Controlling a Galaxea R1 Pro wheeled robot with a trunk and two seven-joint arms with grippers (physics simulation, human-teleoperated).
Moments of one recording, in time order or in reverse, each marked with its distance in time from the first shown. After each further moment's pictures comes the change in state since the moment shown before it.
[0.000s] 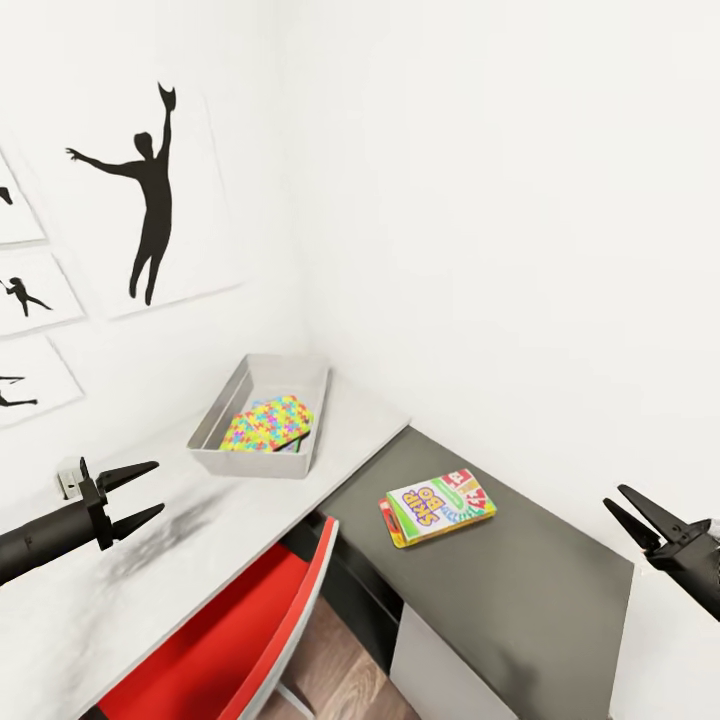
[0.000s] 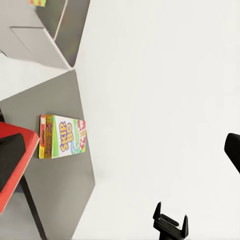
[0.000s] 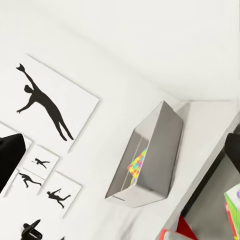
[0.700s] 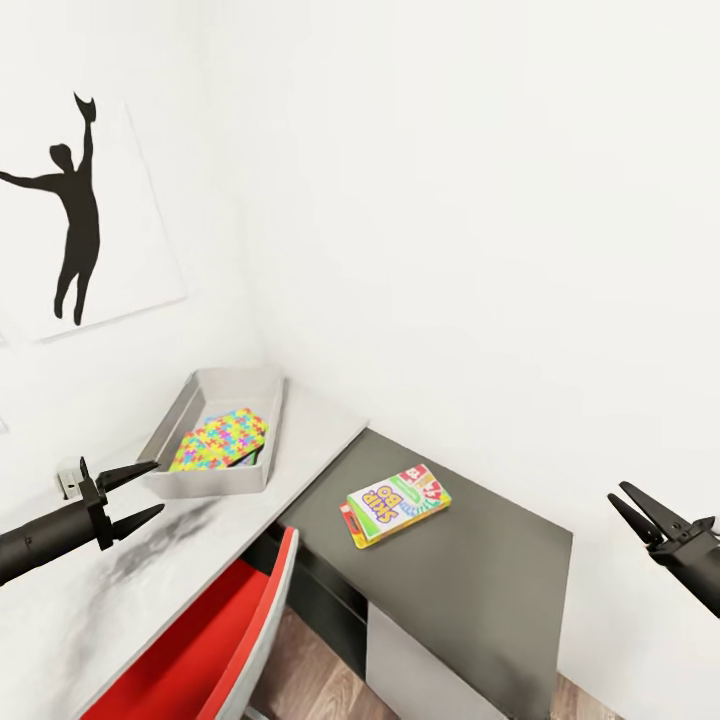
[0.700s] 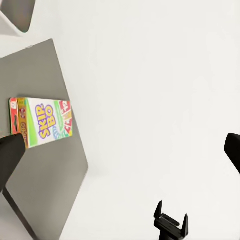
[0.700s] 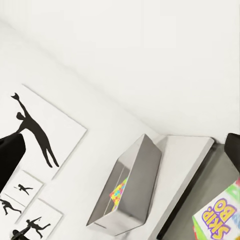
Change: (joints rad) left arm 0.000 0.000 0.000 0.000 0.001 0.000 0.000; right arm 0.000 -0.002 0.009 0.002 0.000 -0.070 0.001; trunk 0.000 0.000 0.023
